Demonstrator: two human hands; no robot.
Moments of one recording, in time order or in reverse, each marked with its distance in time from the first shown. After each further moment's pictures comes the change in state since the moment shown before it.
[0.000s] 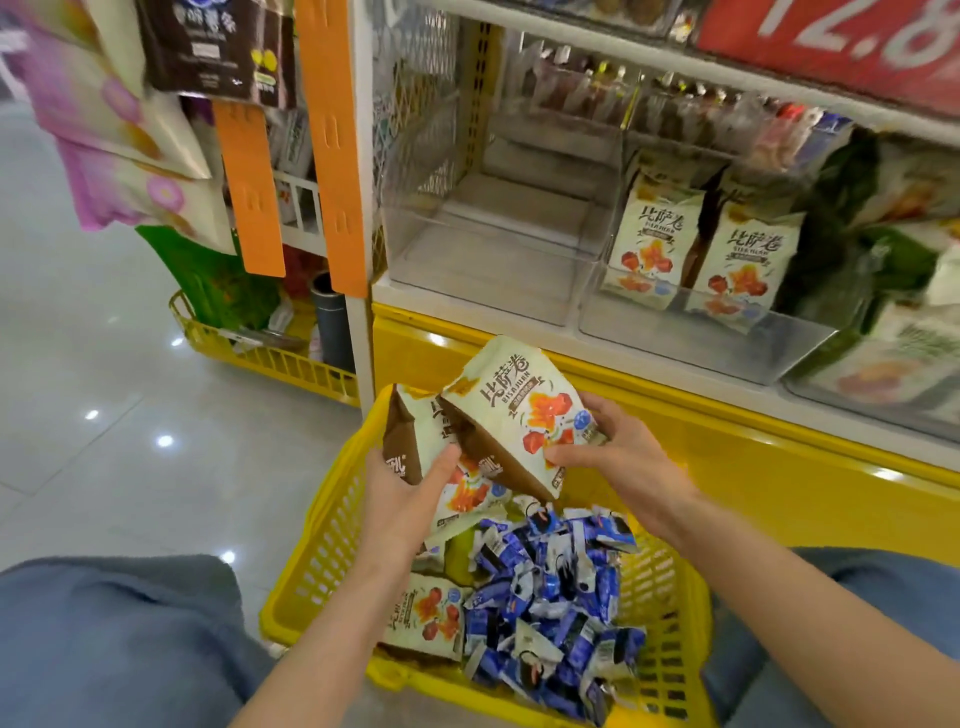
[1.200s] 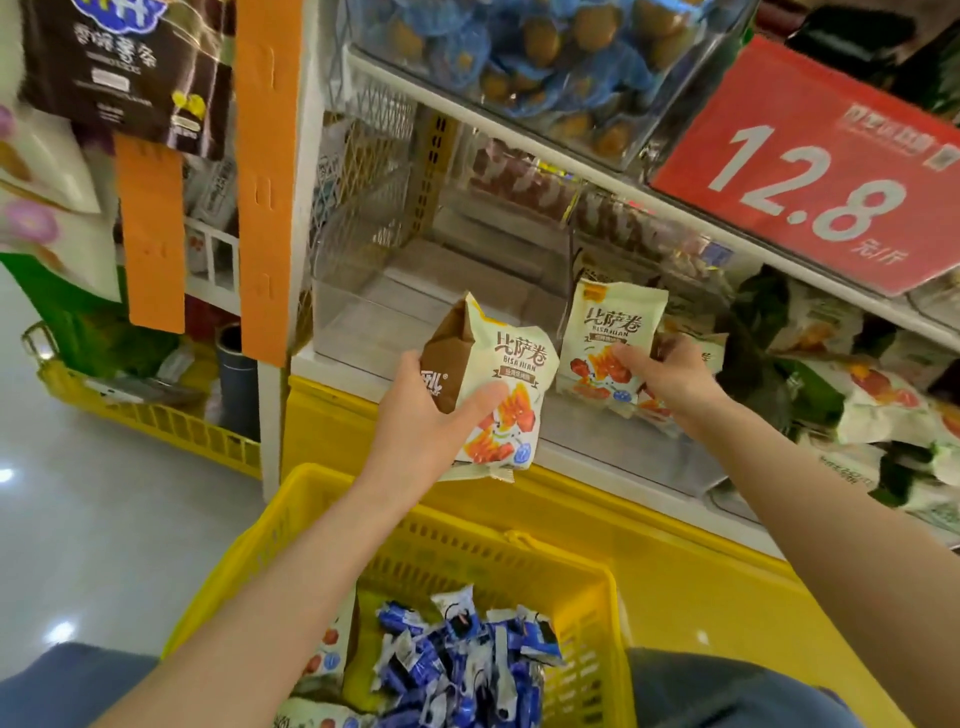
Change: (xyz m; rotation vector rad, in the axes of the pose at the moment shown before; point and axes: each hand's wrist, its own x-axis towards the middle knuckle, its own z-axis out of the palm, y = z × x) left_hand 0.075 0.119 0.074 0.014 -0.208 0.346; right_hand 0.114 -0.129 -0.114 -0.364 0.515 -0.078
